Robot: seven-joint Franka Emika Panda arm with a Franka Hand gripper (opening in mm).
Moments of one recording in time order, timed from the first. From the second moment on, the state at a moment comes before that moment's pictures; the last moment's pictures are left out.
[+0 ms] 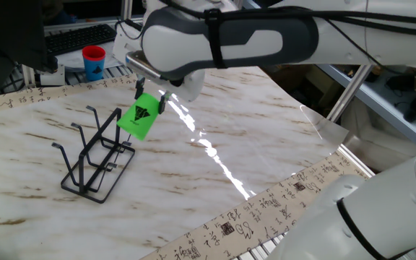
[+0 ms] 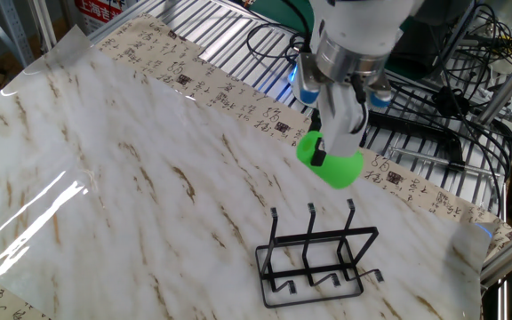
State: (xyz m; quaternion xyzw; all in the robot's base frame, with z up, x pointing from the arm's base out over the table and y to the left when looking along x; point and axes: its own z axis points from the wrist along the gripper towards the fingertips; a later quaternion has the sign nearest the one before) arm 0.443 0.129 0.331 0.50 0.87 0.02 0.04
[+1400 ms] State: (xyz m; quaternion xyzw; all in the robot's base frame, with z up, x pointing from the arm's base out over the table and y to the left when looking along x) arm 0.446 0.165 0.304 0.52 0.85 0.03 0.08
